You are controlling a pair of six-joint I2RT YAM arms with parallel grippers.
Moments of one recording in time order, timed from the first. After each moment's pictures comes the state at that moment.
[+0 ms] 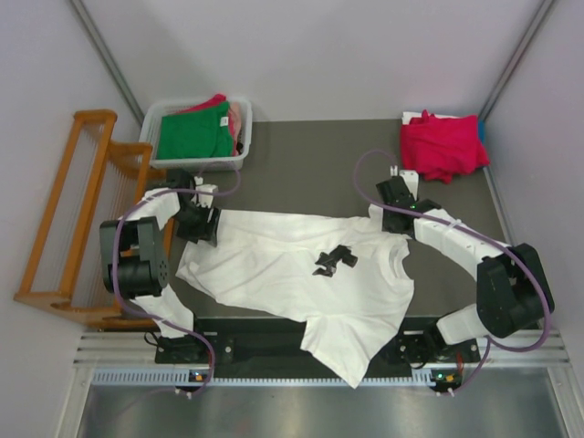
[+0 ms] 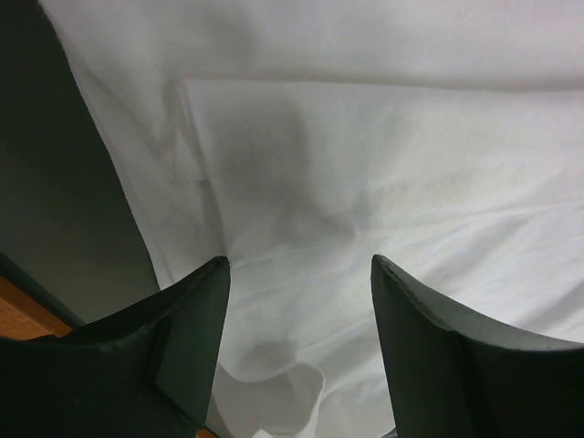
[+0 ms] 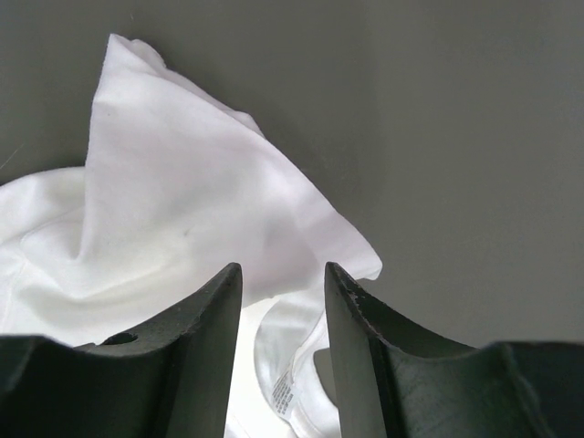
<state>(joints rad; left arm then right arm) 0.10 1.71 1.09 -0.75 0.22 0.31 0.42 1.43 0.90 -0.47 0.48 0.40</state>
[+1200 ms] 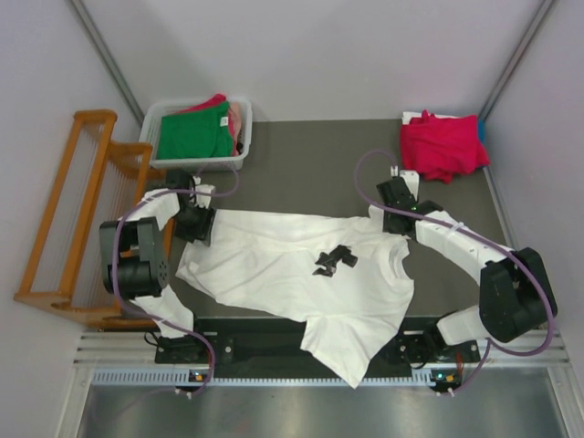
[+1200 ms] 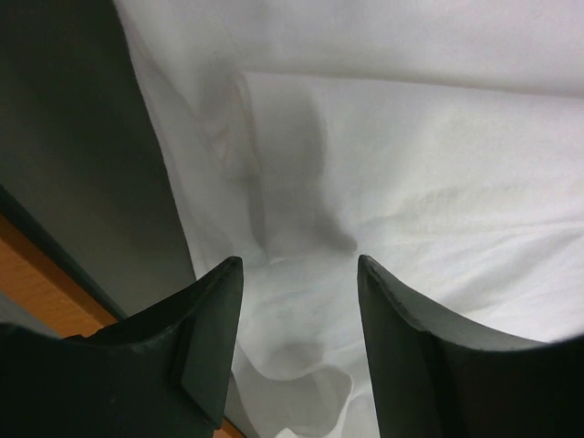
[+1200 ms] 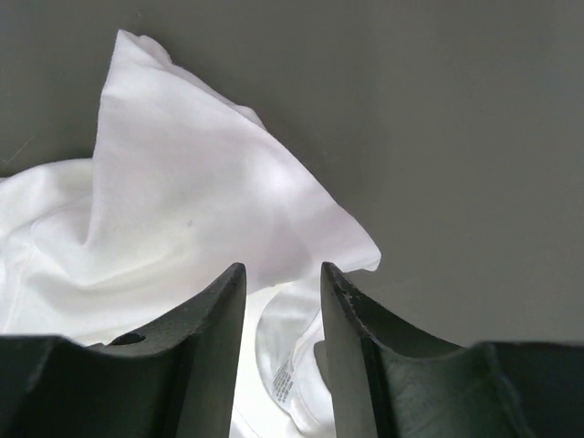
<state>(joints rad) 0.11 1.71 1.08 -0.72 0.14 0.31 0.43 1.41 0.89 -0.48 0.48 0.41</state>
